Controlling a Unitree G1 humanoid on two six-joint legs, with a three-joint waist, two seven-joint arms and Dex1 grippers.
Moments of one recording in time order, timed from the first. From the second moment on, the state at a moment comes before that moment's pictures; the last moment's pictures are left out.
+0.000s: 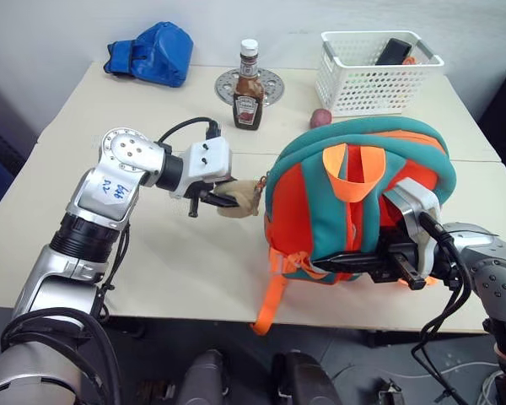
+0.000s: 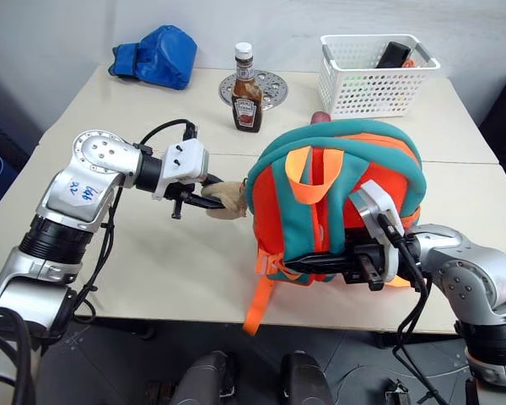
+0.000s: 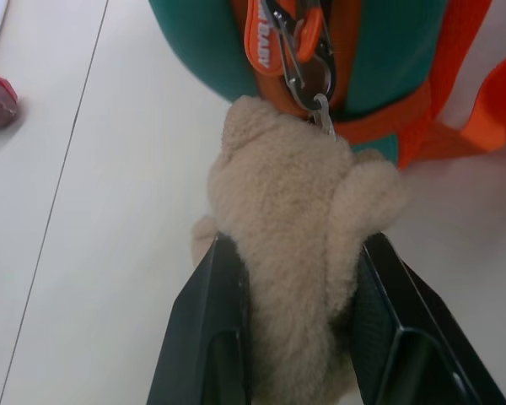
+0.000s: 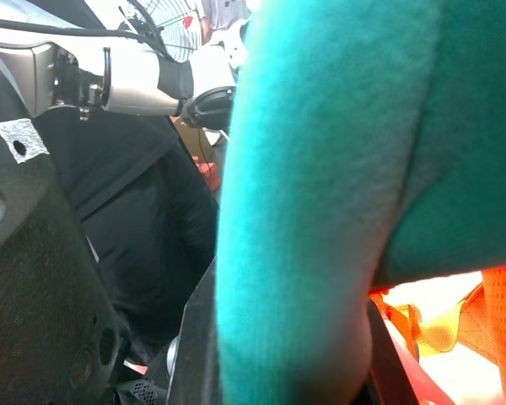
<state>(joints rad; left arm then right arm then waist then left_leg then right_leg) -0.95 0.68 -0.29 0.19 -0.10 0.29 -1.24 -0.36 -0.80 -0.09 -0.36 1.01 0.82 1.23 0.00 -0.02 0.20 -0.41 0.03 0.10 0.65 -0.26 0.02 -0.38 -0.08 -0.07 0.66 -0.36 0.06</state>
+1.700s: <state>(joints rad) -0.57 0.75 -0.04 -0.09 -0.23 0.54 -1.26 -0.06 -0.83 -0.24 -0.40 0.82 0.68 1.08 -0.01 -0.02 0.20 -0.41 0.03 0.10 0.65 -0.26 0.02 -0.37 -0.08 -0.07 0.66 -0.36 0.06</state>
